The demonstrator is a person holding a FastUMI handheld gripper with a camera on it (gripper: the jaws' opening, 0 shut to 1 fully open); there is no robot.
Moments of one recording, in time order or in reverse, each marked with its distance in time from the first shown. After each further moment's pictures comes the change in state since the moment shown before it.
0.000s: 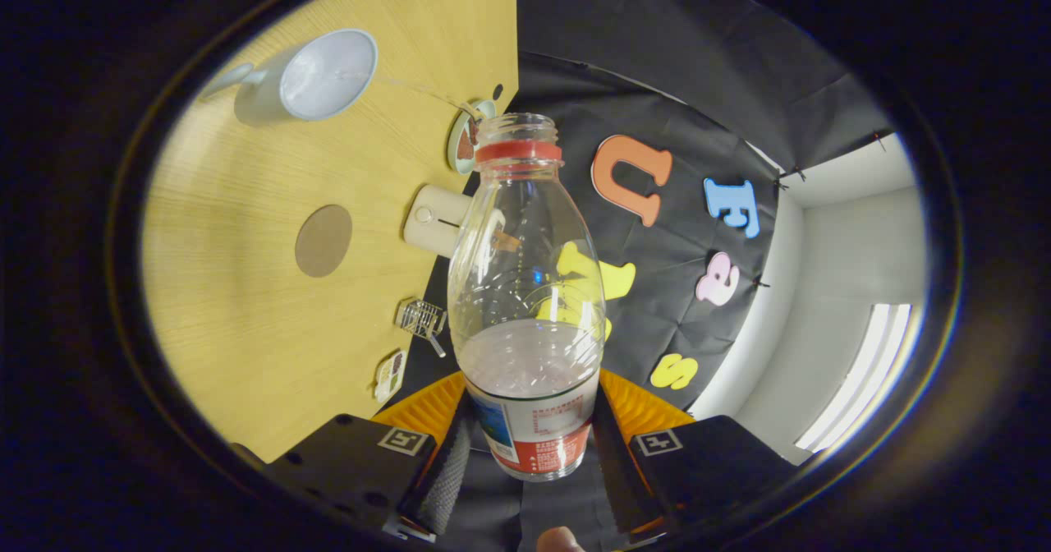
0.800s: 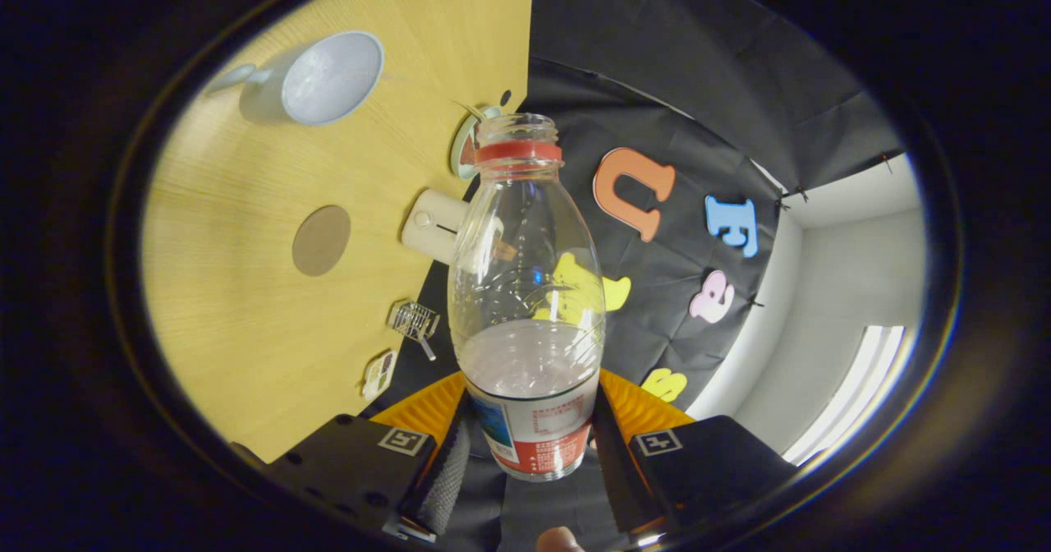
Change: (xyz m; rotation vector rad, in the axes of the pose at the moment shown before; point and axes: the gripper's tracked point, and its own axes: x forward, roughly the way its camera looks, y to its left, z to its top) arm -0.001 -0.008 0.015 -0.063 -0.026 -0.011
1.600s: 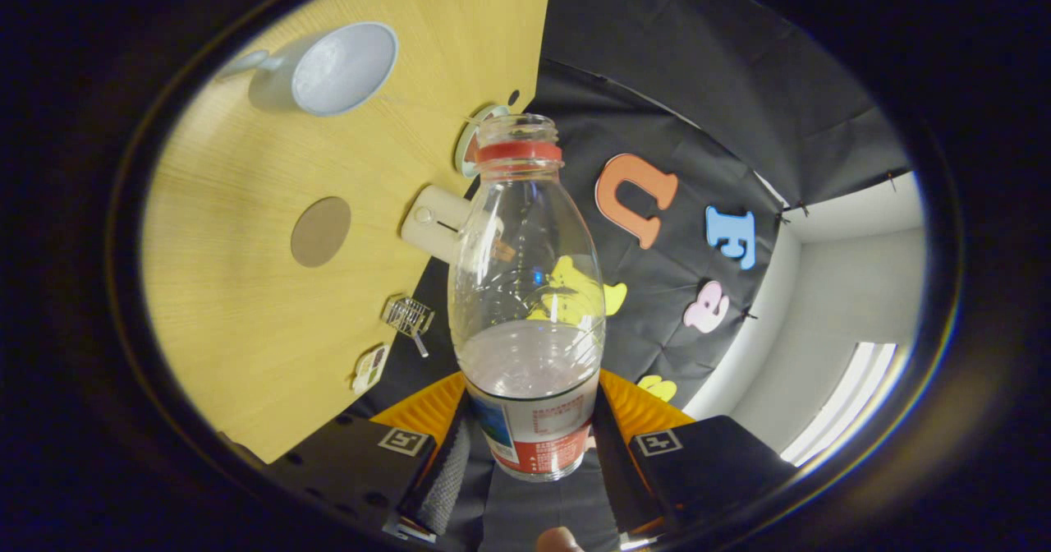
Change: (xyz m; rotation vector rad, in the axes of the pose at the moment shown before) arm 0.001 0.000 0.004 -0.057 0.000 -0.007
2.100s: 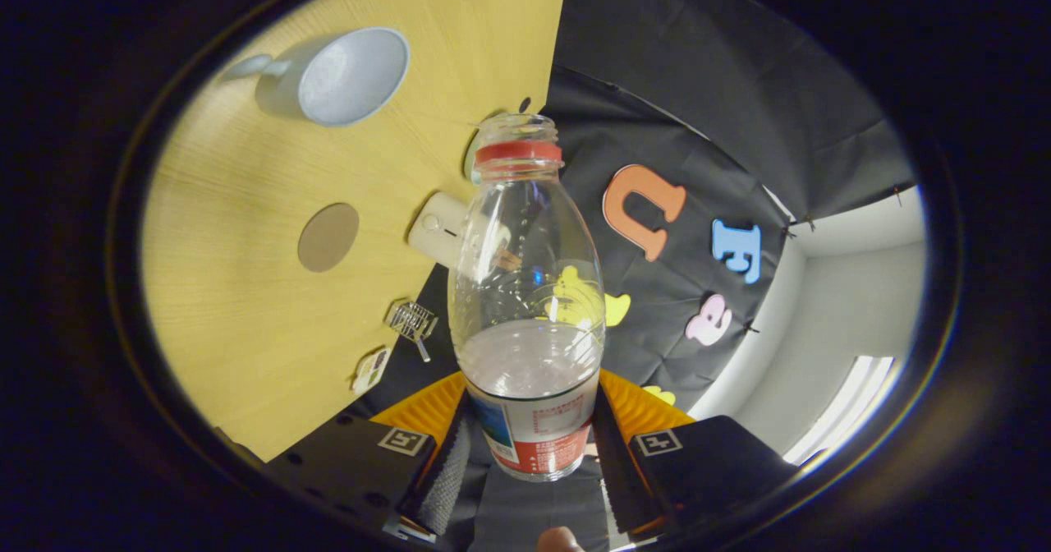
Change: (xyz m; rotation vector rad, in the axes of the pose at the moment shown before) arm -0.001 0.000 0.014 -0.037 -0.025 0.014
